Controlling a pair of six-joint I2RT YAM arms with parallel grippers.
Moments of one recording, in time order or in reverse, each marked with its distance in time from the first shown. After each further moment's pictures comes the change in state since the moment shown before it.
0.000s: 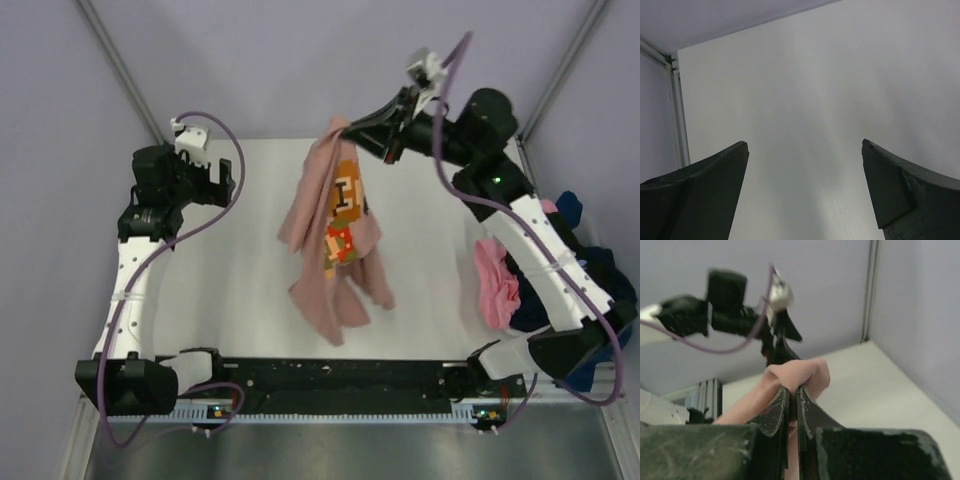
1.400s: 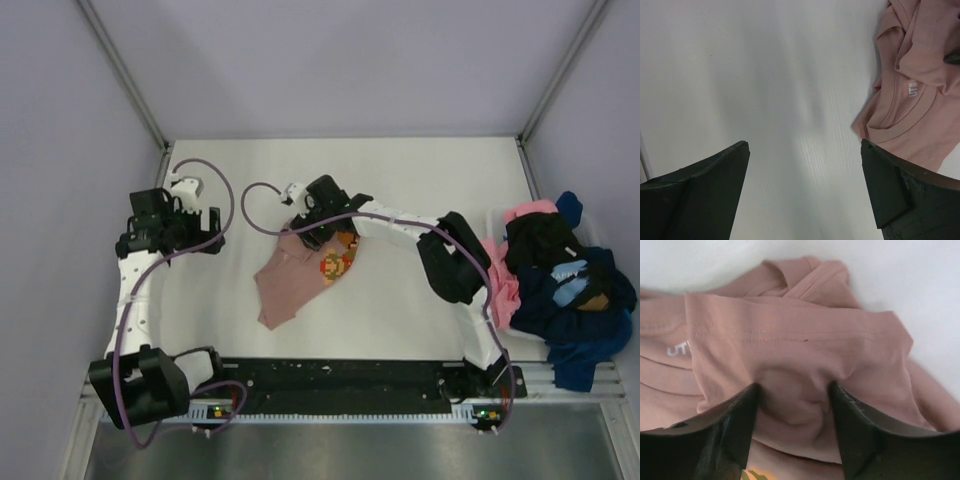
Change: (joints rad) left arm 0.203 -0.049 -0.255 -0.212 0.077 0.060; right arm 0.272 0.733 -0.119 -0.309 0.566 -0.478
